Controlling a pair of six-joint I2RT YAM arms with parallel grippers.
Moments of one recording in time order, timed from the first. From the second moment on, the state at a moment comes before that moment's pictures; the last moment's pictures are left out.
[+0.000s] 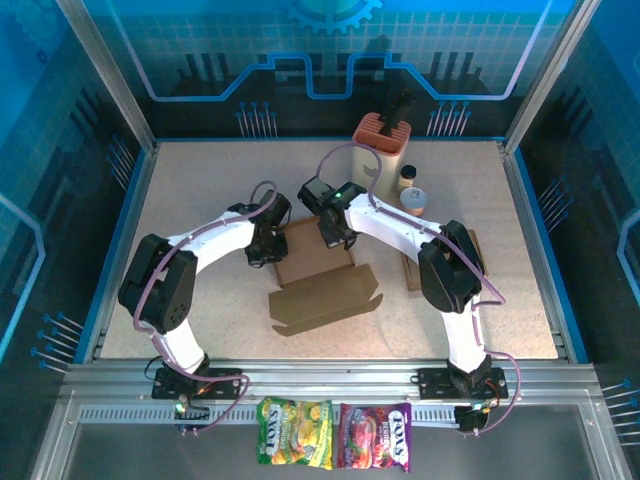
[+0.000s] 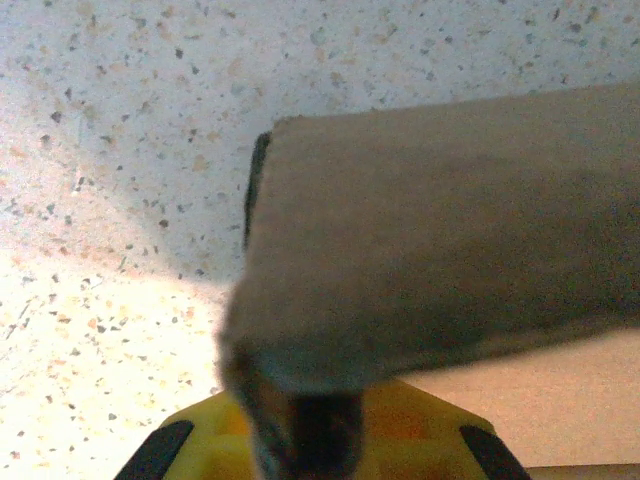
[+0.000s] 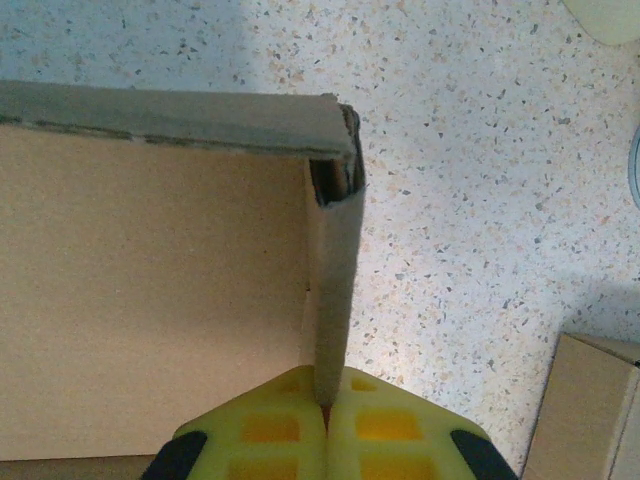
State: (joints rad) left arm -0.42 1.74 1.13 -0.76 -0.05 -0.66; right arm 0.75 2.04 1.72 -1.04 0.37 0.40
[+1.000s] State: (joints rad) left arm -0.46 1.77 1.16 -0.80 -0.03 -0.69; right arm 0.72 2.06 1.66 -1.00 0.31 0.40
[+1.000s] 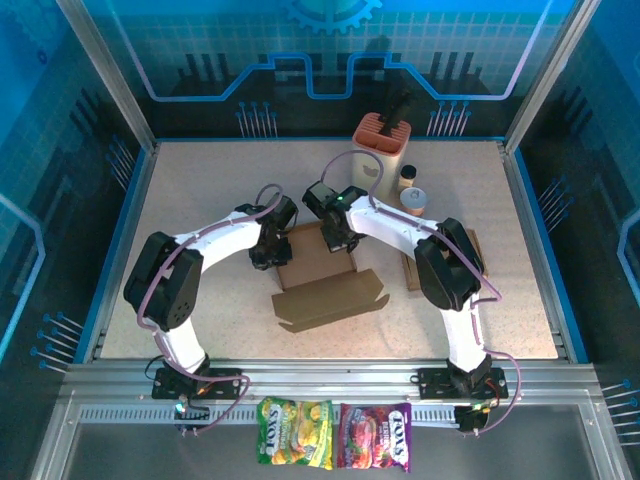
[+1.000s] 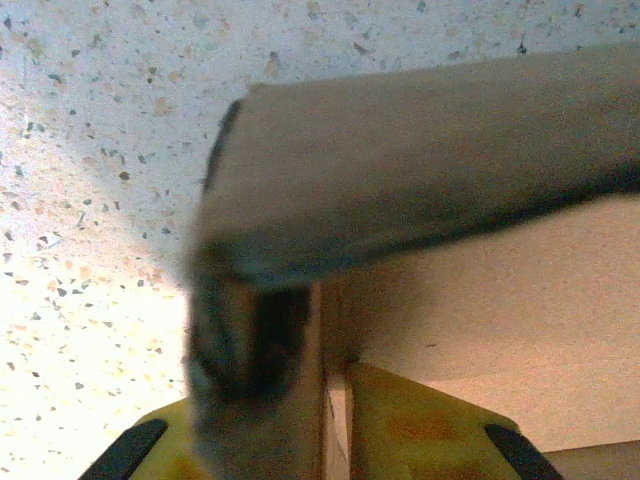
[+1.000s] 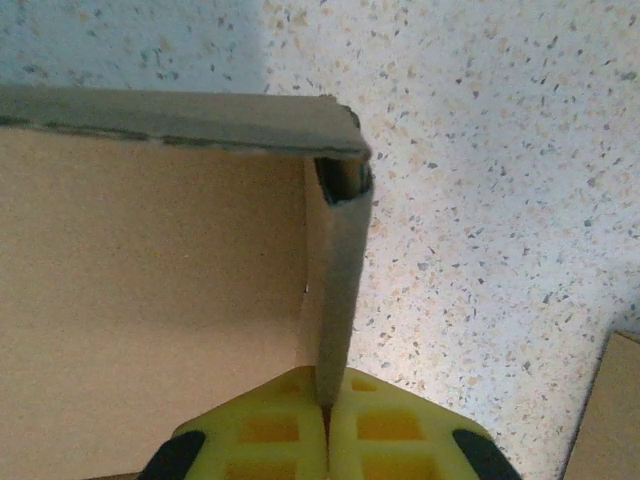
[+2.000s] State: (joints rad) left arm -0.47 1.81 1.20 -0.80 -0.03 -0.69; right arm 0.70 2.12 1.66 -1.03 0.35 0.40
